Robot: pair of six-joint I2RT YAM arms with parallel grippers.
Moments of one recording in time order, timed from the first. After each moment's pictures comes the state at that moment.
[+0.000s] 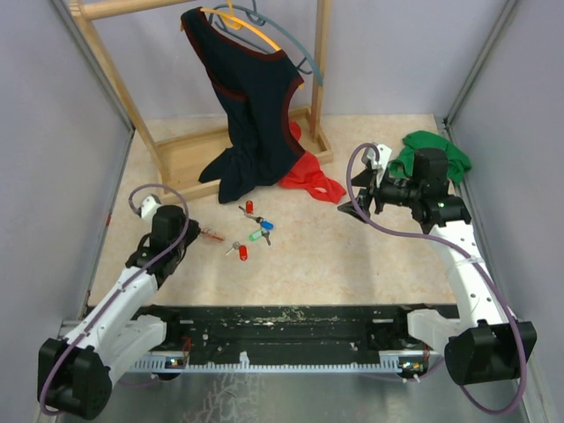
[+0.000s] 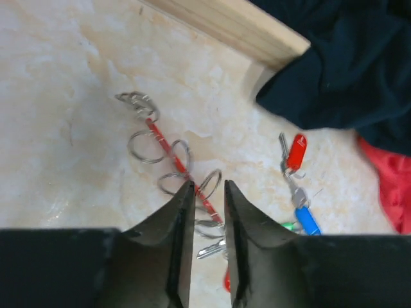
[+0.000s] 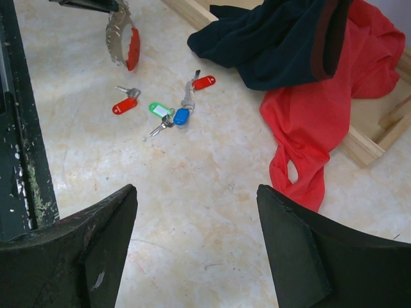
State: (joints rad) left arm -0.29 0.86 0.44 -0.16 -0.37 -0.86; right arm 0.10 1.07 1.02 -0.49 -0.97 -0.50
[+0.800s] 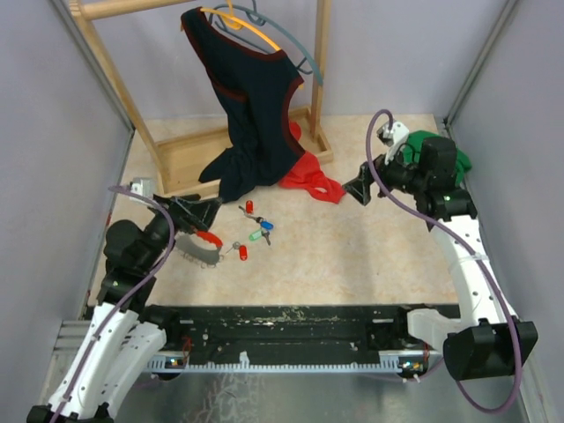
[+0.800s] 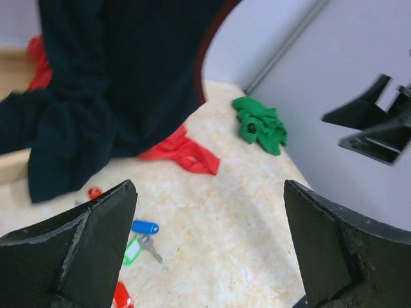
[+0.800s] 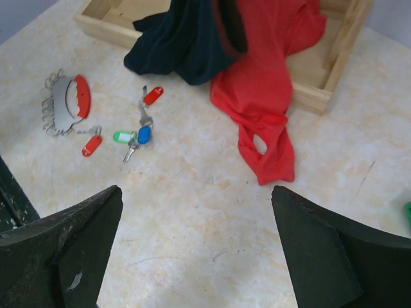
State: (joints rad) left arm -0.29 0.52 0.57 0.02 0.20 -0.58; right arm 0.09 1.09 1.10 -0.46 -0.72 -0.18
